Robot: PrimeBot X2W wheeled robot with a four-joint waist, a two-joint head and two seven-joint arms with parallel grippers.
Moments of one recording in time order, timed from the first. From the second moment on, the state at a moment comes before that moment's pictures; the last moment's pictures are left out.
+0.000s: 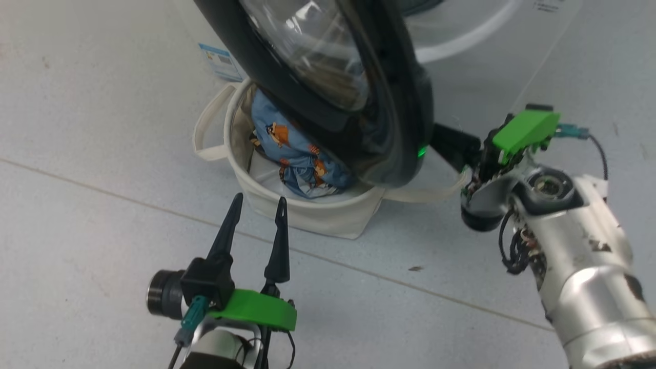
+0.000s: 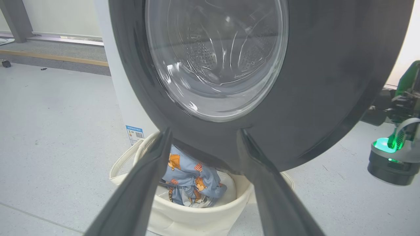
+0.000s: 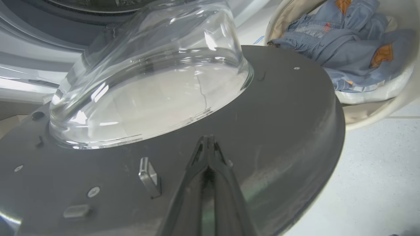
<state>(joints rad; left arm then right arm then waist) -0.27 0.04 -0.37 0.19 -0.22 0.30 -0.25 -0.81 -0.10 0.19 0.72 1.65 0.13 0.63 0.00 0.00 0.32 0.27</state>
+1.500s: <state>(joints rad) -0.02 0.04 -0.24 0.23 -0.16 0.26 -0.25 -0.52 -0.25 0.72 0.56 0.93 0.13 -0.25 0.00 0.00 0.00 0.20</state>
